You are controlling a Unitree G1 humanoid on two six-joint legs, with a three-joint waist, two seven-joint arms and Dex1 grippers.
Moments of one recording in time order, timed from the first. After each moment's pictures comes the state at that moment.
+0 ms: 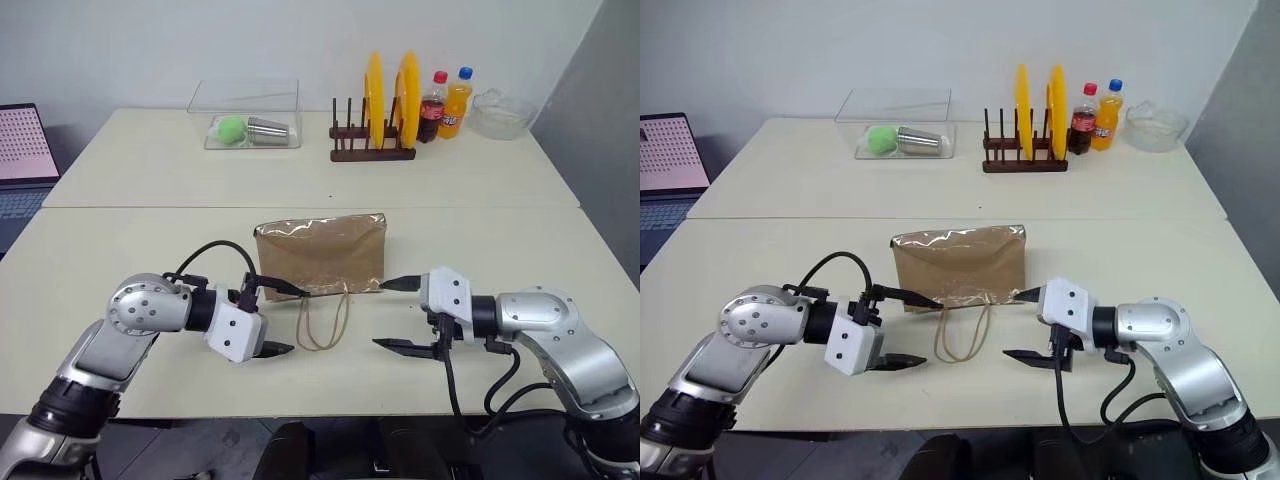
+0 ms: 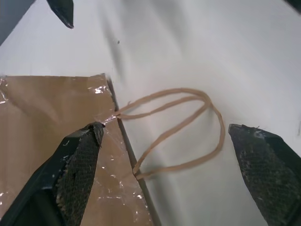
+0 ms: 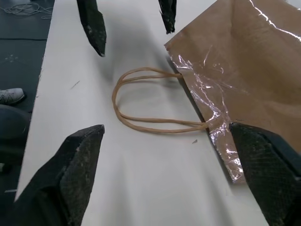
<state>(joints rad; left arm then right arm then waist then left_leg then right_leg) -0.32 0.86 -0.17 -0.05 -0.06 -0.52 -1.24 -0.22 -0.66 0.15 -0.60 0.23 0.58 1.01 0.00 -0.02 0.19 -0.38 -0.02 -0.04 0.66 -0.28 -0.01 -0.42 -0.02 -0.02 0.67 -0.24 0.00</state>
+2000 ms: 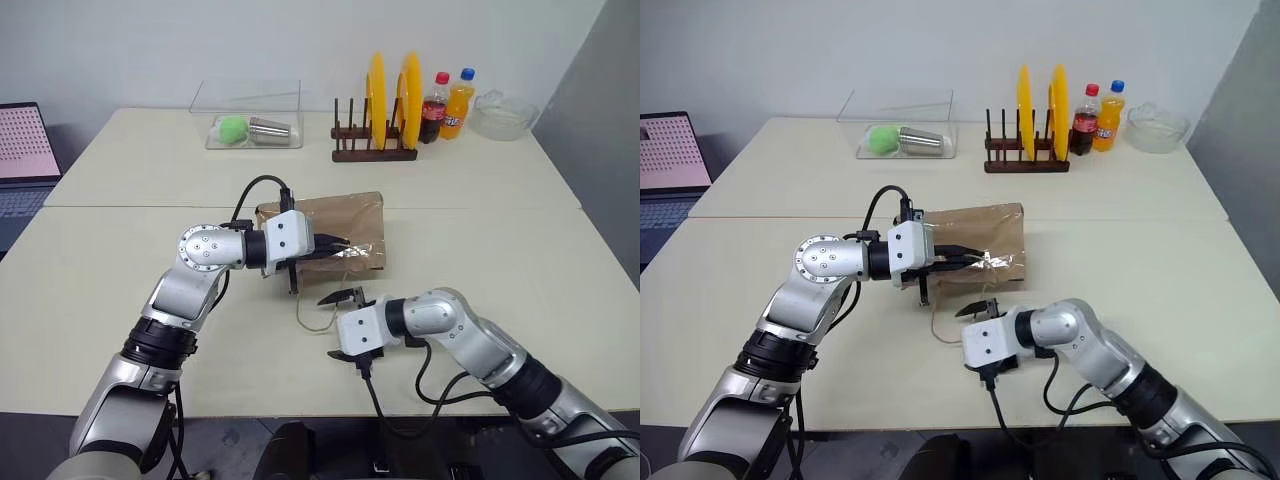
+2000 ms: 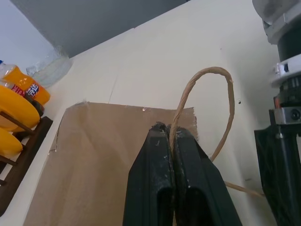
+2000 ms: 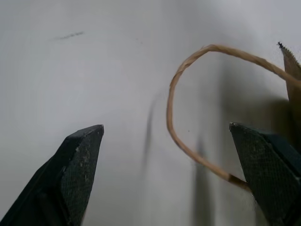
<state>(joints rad) -0.62 0.58 -0.22 0.09 -0.17 -0.08 -1.08 -0.52 -0.46 0.65 -0.14 -0.27 0.08 0.91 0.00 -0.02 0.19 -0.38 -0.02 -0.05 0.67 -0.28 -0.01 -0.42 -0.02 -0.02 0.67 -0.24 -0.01</state>
